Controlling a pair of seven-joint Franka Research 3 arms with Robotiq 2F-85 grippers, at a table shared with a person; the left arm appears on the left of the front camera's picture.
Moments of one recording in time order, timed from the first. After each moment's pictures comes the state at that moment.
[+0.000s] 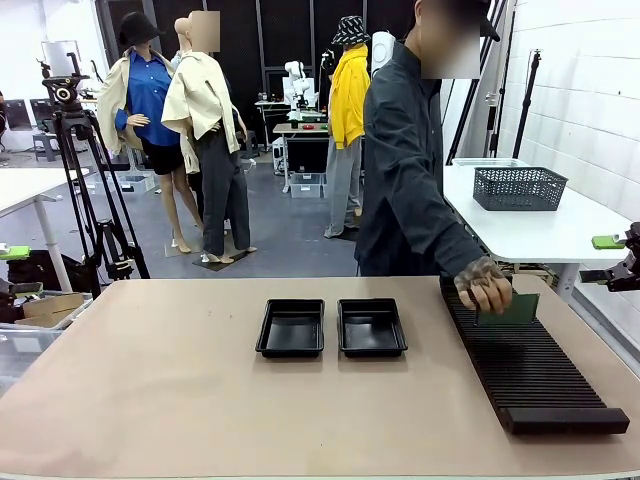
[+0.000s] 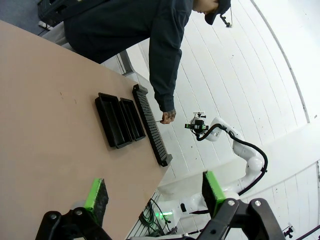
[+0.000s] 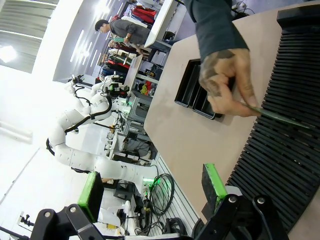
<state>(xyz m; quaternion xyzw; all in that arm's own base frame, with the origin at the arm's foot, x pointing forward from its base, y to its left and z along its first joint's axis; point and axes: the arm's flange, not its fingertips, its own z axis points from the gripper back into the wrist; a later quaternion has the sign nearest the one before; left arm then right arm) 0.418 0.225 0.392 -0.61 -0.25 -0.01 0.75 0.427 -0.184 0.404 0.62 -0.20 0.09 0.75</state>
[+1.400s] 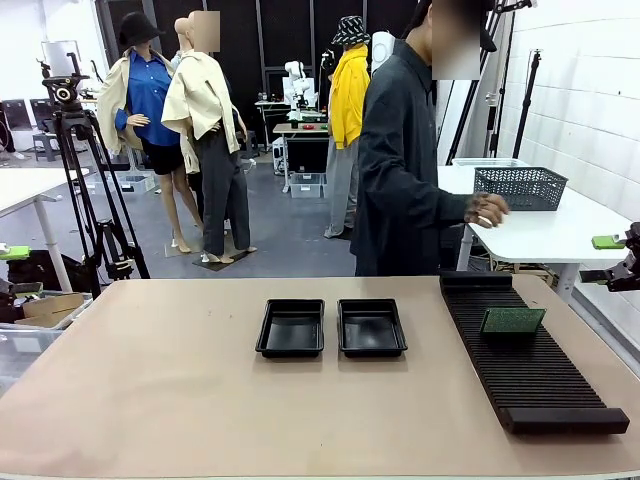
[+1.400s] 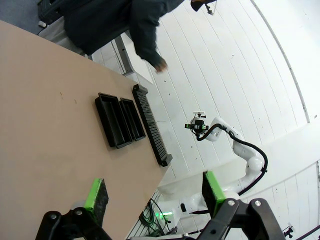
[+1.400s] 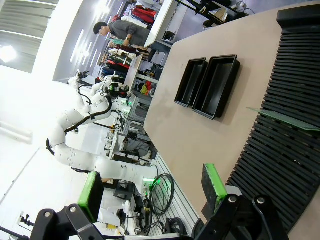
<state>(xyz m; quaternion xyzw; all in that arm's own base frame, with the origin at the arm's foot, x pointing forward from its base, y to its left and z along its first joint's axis) 0.418 0.225 0.392 -0.61 -0.25 -0.01 0.75 0.427 -0.184 0.404 0.62 -0.20 0.09 0.75</state>
